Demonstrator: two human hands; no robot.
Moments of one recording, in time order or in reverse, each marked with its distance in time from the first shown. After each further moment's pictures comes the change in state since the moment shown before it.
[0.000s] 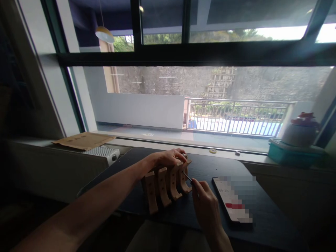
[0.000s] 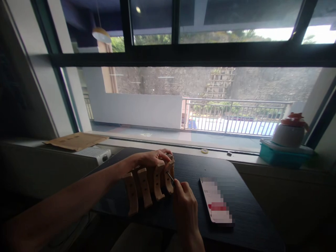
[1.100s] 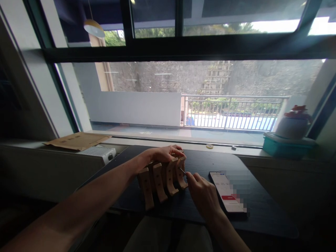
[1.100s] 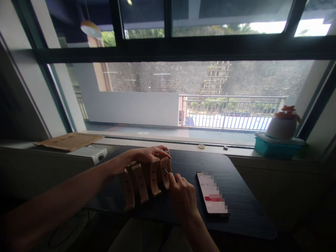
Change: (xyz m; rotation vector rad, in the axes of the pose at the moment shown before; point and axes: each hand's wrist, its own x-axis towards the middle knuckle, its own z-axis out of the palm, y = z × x) left_hand -0.001 -0.002 -0.005 -0.022 -0.066 0.021; right_hand 0.023 -0.008 -0.026 -0.303 -0.257 -0.140
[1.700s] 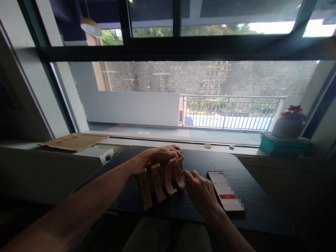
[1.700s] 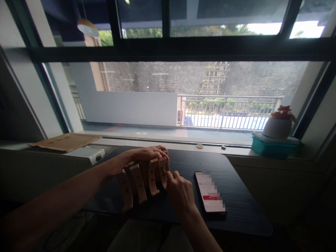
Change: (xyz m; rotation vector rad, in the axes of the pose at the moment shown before) left_hand 0.003 -0.001 0.000 -0.077 0.033 -0.012; right_hand 0.009 -0.001 -0.008 0.103 -0.089 0.047
